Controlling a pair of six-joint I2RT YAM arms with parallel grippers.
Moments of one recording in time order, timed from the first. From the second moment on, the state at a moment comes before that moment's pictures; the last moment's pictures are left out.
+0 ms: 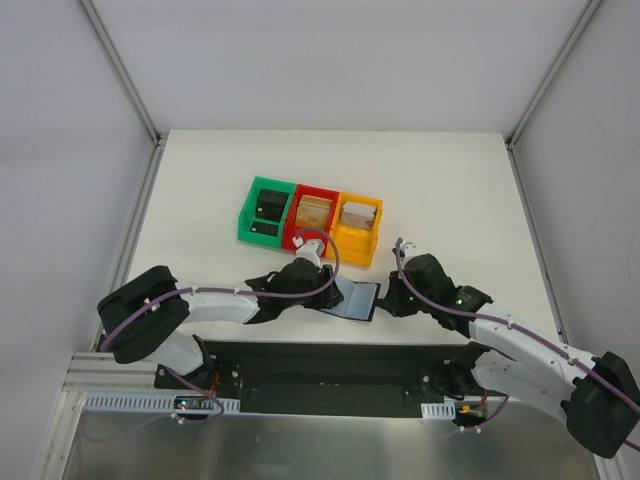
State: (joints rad) left arm -1.00 1.46 0.53 0.24 -0.08 -0.86; right arm 0.74 0.90 0.45 -0.39 -0.04 0.50
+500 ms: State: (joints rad) left arm -1.00 1.42 0.50 0.32 0.02 -0.84; right arm 0.74 0.90 0.45 -0.39 -0.05 0.50
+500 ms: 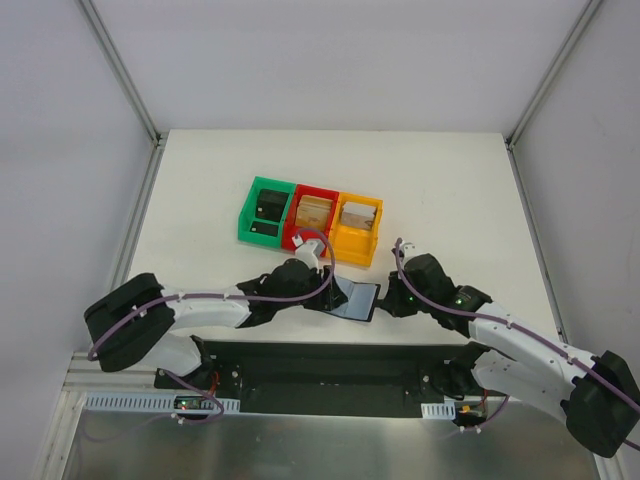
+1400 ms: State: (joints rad) left arm -0.99 1.41 0.49 0.21 -0.02 -0.79; right arm 0.74 0.91 0.45 -0.39 -0.05 0.50
